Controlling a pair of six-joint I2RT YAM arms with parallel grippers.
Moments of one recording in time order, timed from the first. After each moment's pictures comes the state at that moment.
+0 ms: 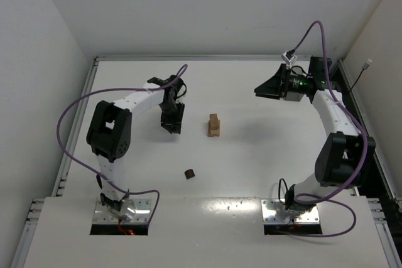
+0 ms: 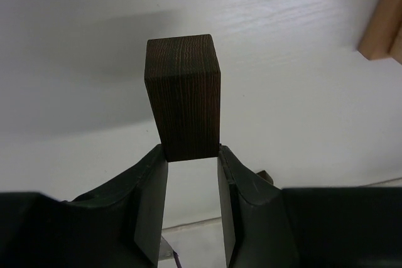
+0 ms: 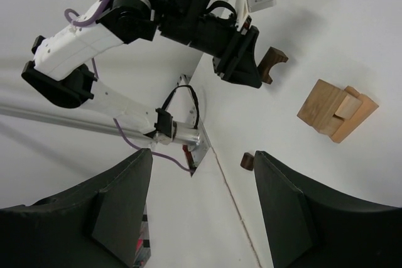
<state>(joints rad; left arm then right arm) -0.42 1.91 1.46 -0.96 0.13 -0.34 -0.16 1.56 1.22 -0.39 -1.36 0.29</state>
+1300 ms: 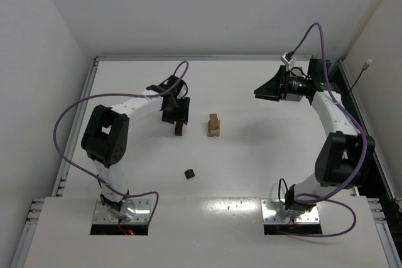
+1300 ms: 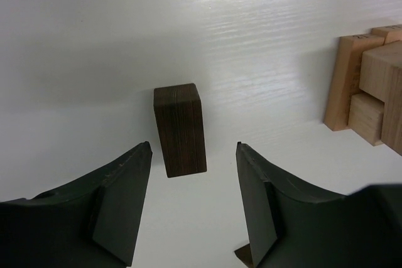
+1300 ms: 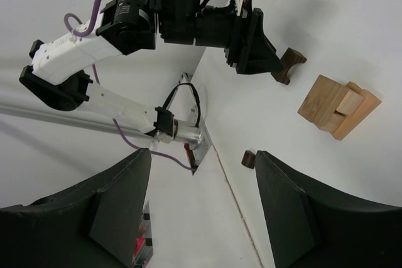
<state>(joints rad) -0.45 1.84 1.32 -0.61 0.03 -0.38 -0.16 1.56 1.19 -0.37 -1.37 0.30</state>
